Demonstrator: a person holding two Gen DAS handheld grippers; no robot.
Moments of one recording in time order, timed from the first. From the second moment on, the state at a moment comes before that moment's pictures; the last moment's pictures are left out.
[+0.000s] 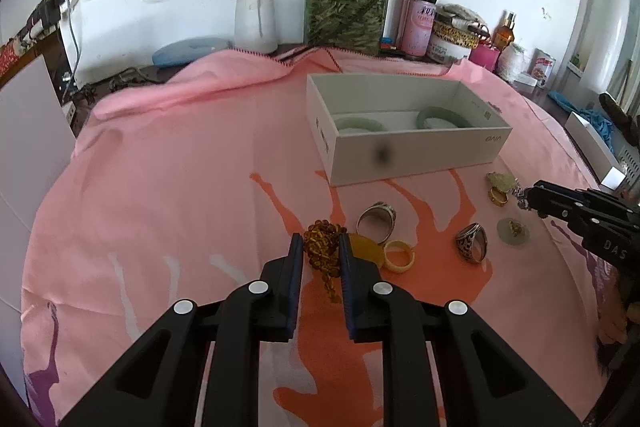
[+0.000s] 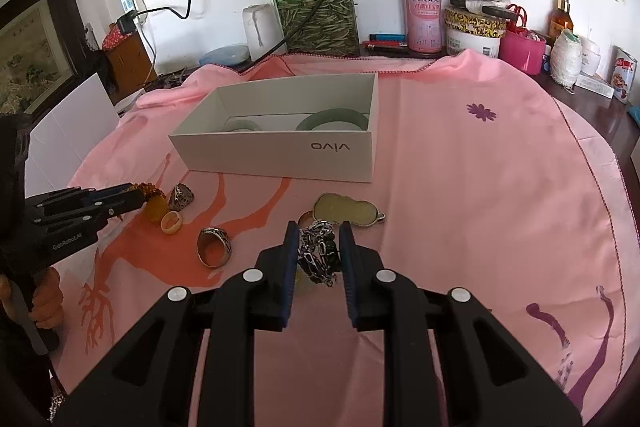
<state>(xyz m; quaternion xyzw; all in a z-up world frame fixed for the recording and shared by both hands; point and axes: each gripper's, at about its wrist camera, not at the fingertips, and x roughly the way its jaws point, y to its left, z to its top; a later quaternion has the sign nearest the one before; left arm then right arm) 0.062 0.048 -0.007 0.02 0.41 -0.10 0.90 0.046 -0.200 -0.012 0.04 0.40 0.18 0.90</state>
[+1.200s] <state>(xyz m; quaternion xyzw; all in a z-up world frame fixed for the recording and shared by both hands) 0.078 0.020 0.076 0.01 0.31 -0.11 0.94 0.063 -0.204 0.048 0.09 0.34 0.20 0.91</state>
